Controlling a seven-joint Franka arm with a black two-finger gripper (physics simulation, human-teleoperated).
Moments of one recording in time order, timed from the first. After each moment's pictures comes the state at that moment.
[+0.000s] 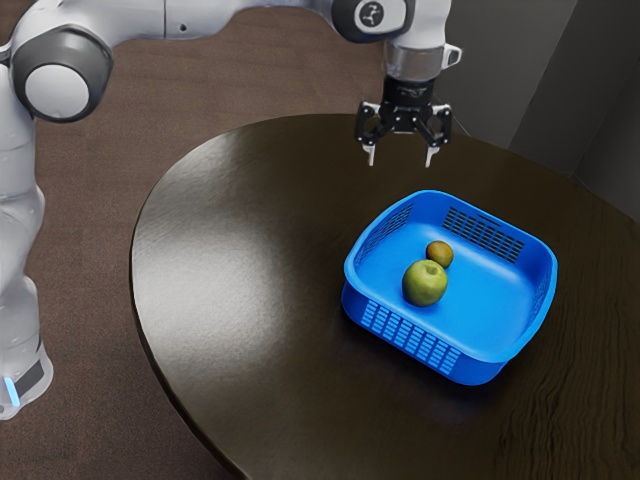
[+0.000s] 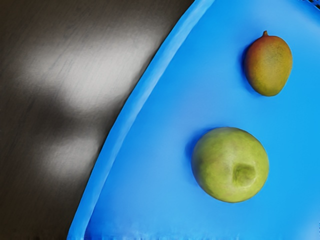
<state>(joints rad) -0.21 0.08 0.20 -1.40 -0.11 1.65 -1.33</state>
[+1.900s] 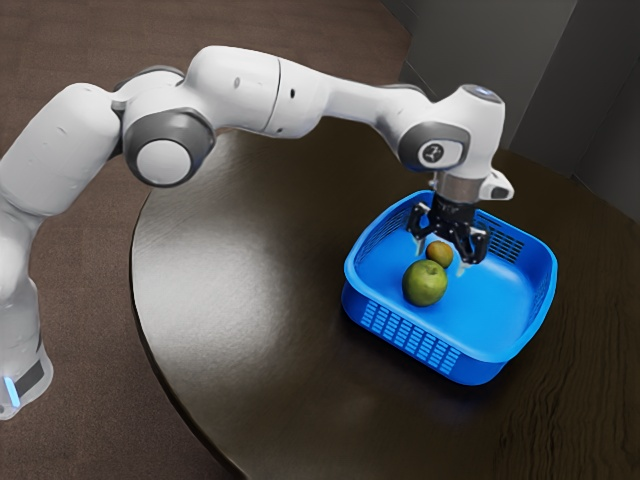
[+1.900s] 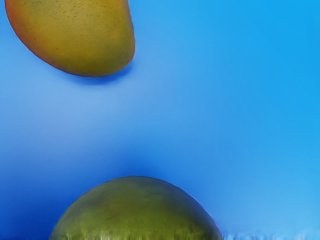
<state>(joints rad) -0.08 0.56 0.00 -1.18 -0.10 1.84 -0.66</state>
